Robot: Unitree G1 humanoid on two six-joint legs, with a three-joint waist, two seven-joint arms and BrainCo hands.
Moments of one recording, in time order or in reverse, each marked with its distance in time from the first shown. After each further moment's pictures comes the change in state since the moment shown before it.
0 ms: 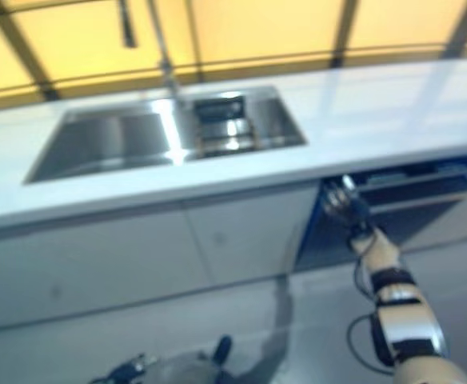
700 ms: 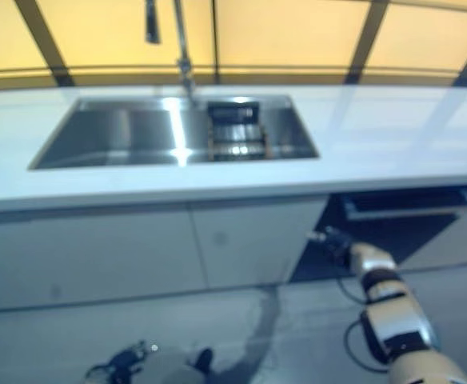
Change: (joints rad) left arm -0.035 0.020 -0.009 -0.048 0.008 0.024 0.034; right arm 0.094 0.058 0.198 0.124 -0.887 0.050 -0.129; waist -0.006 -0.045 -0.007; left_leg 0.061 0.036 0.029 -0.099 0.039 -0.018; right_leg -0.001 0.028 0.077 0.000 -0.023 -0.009
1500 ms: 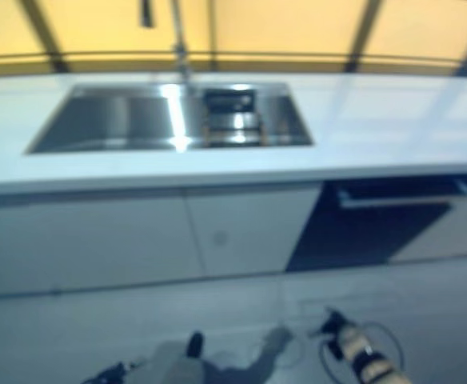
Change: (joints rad) left arm -0.002 -0.030 0.139 0.058 0.069 0.125 0.174; right arm 0.486 0.072 0.137 -0.049 -0.410 -0.132 -0.226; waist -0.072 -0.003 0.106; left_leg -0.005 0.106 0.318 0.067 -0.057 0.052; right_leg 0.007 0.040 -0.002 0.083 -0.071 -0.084
